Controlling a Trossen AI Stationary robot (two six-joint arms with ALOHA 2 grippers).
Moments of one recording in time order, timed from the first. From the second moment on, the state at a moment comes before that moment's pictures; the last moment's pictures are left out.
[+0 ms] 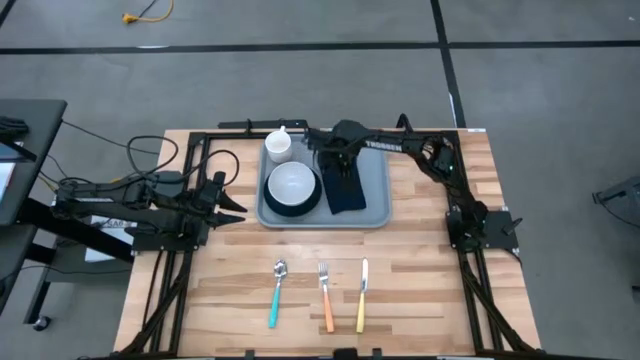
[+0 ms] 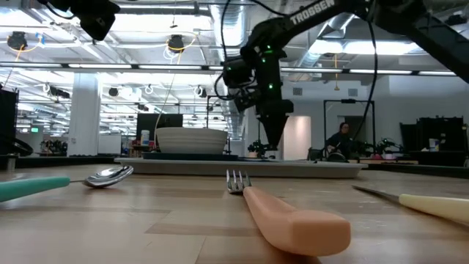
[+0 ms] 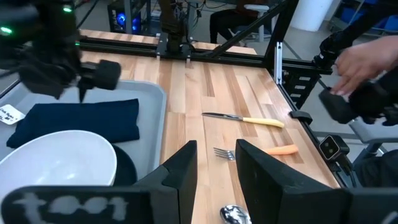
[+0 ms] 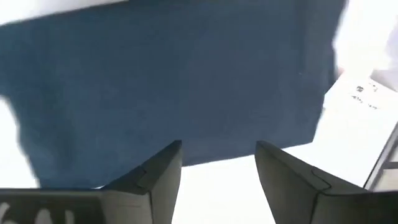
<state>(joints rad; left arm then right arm) -0.05 0.48 0.63 -0.44 0.07 -0.14 -0.38 2.24 1.94 -1.26 0.15 -0.47</state>
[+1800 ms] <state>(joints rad) -0.05 0.48 0.63 -0.44 0.06 -0.14 -0.47 2.24 1.71 -1.07 0.03 -0.21</state>
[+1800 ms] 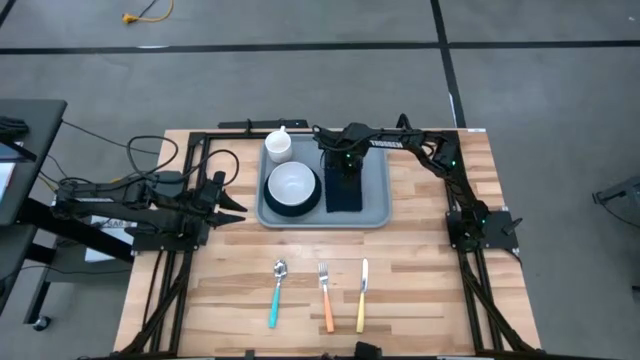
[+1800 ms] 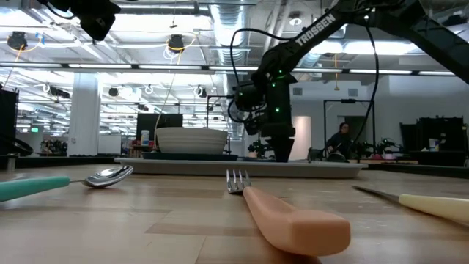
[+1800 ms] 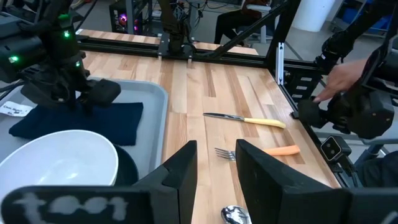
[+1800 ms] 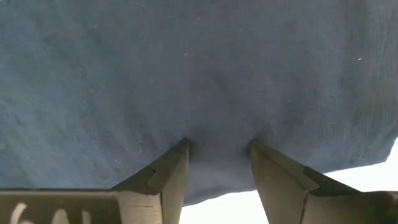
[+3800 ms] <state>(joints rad) -0.05 0.57 0.46 -0.11 0.07 -0.06 0.31 1.83 1.57 -1.22 0.06 0.29</state>
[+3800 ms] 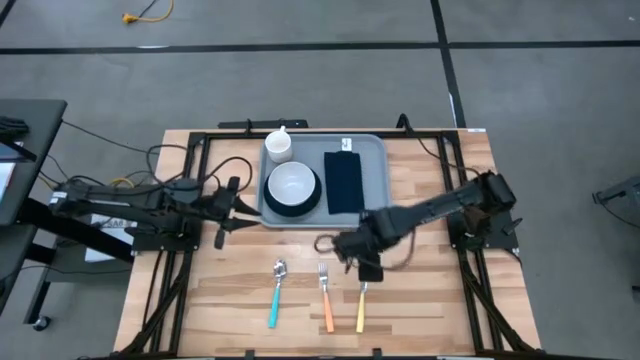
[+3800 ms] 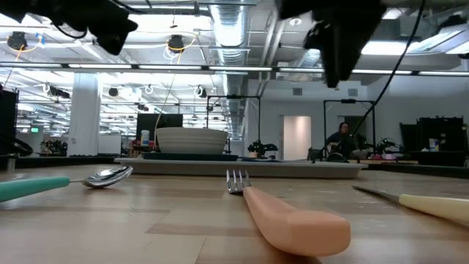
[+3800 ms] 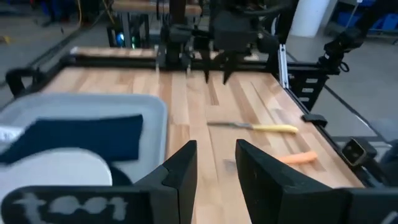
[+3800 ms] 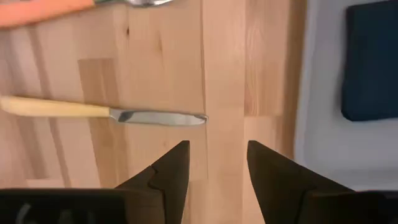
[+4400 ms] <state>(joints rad) -0.05 0.68 0.53 -0.04 -0.03 0.11 0.37 1.79 1.46 -0.64 0.14 0.97</state>
